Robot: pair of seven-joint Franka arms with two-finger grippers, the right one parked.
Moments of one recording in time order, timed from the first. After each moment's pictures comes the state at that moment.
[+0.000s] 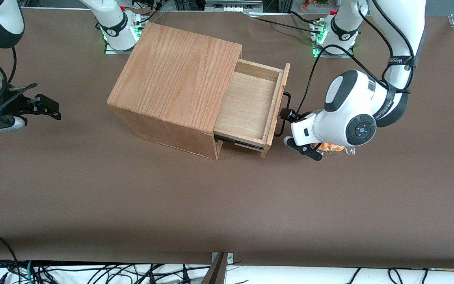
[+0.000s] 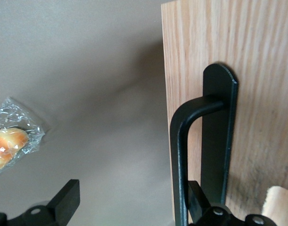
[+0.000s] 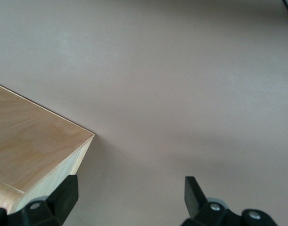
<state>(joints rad) -0.25 0.48 -0.12 -1.51 -0.29 1.63 0.12</state>
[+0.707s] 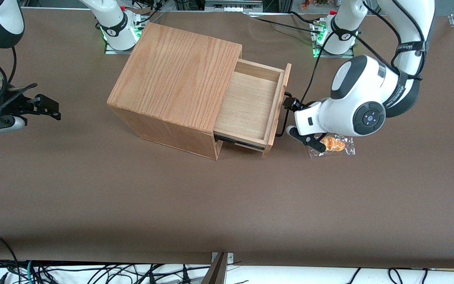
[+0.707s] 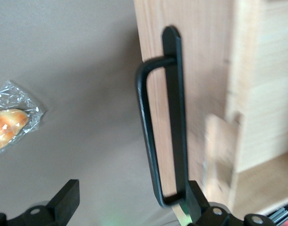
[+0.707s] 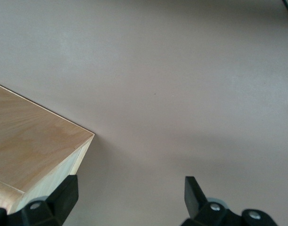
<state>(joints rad) -0.25 0.38 -0.12 -1.51 -0.29 1.53 0.12</state>
